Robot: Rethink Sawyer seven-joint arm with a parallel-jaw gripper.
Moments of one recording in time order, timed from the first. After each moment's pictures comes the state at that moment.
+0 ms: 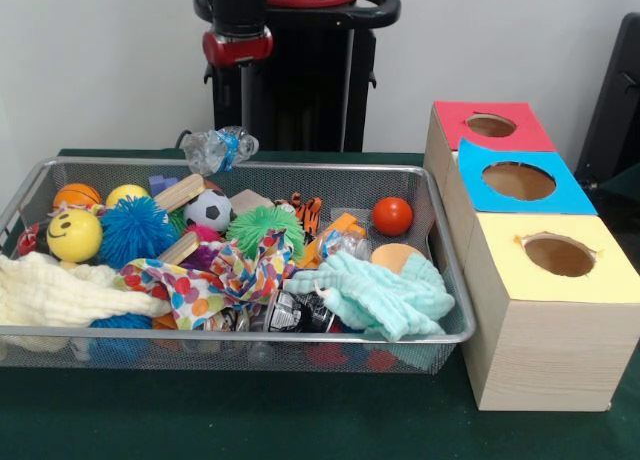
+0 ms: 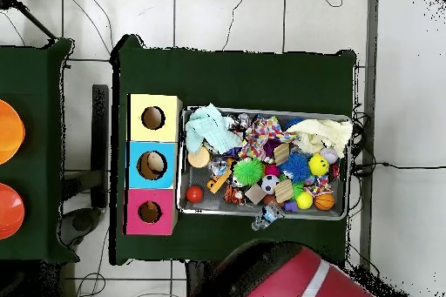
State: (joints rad) arm -0.47 -0.31 -0.41 2.19 -0.89 -0.45 1.38
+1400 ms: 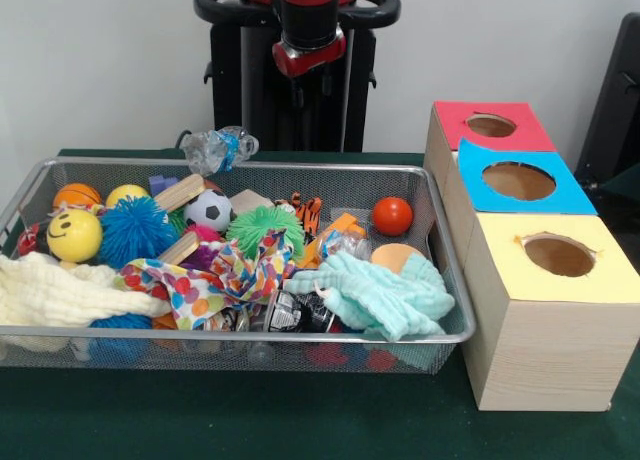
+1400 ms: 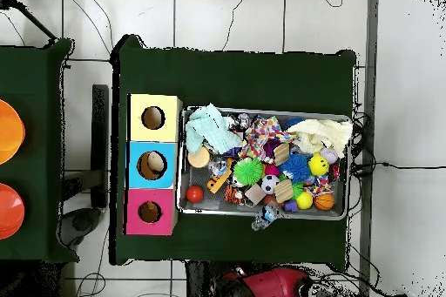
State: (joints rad) arm -0.50 -0.57 0.04 2.30 -0.68 0.13 1.38
